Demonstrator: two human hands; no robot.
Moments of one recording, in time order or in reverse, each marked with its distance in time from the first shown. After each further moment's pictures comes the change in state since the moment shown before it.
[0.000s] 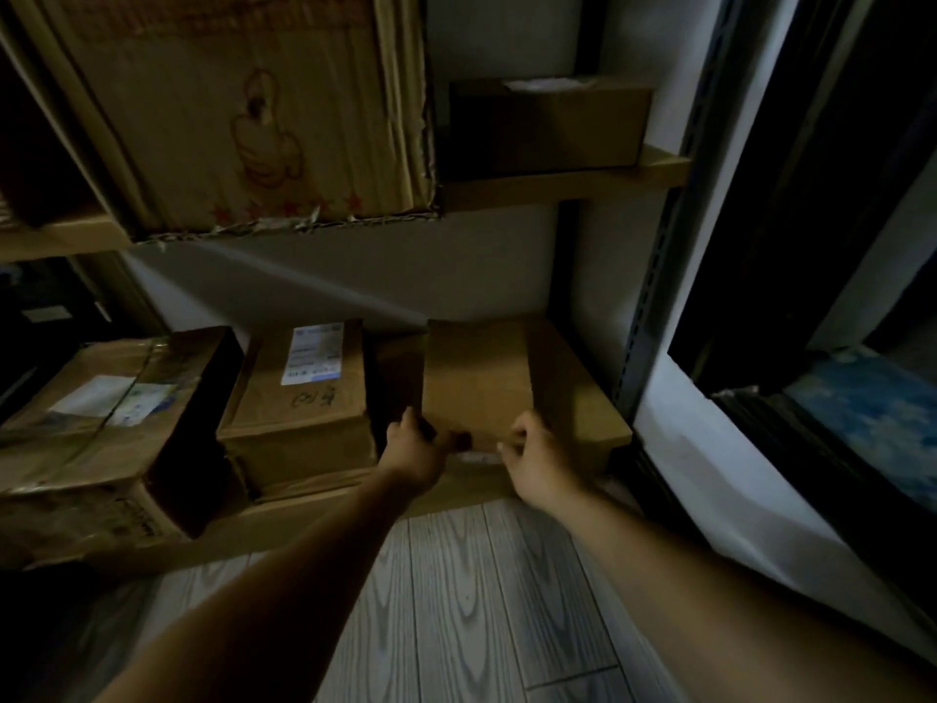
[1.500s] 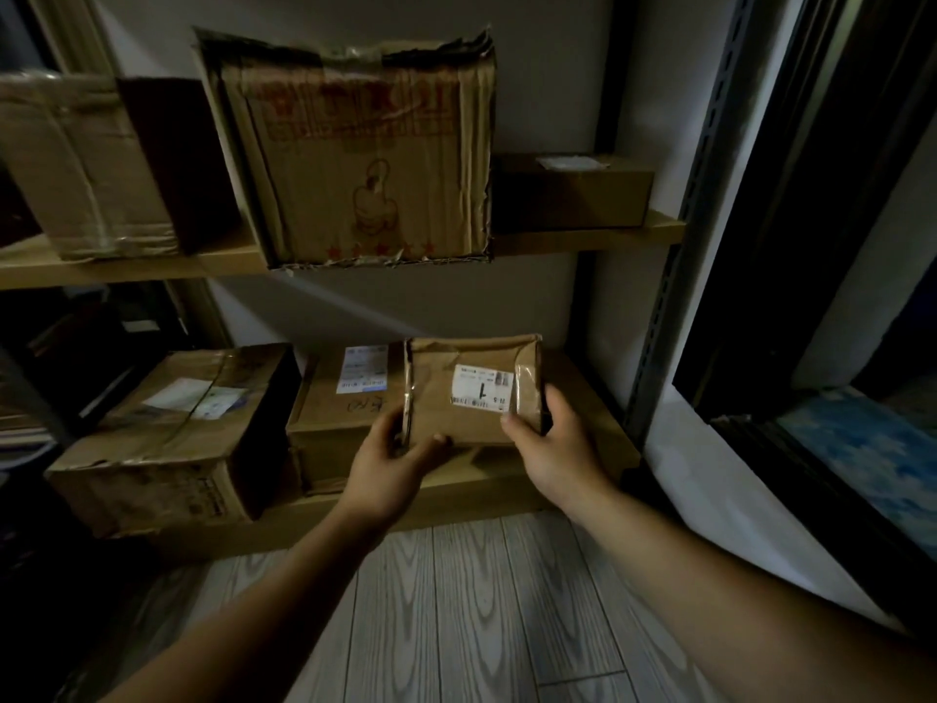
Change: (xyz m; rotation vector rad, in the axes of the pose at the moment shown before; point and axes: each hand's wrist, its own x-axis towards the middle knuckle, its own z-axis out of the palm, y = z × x) left_hand -0.110 0.001 -0.076 -0.526 -0.012 0.306; right_hand -0.087 -0.065 -0.043 0.573 0.041 -0.250
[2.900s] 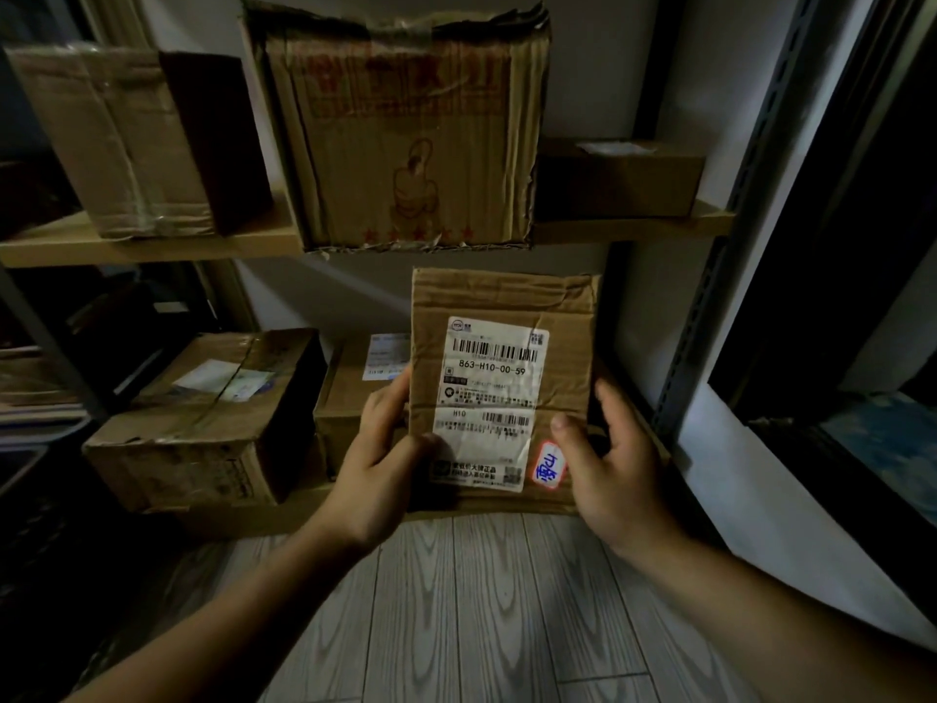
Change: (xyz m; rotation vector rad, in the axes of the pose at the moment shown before) left_hand -0.037 0.033 -0.033 0.082 -0.102 0.273; right_hand -0.036 -0.006 -0.002 0.087 0.072 -0.317
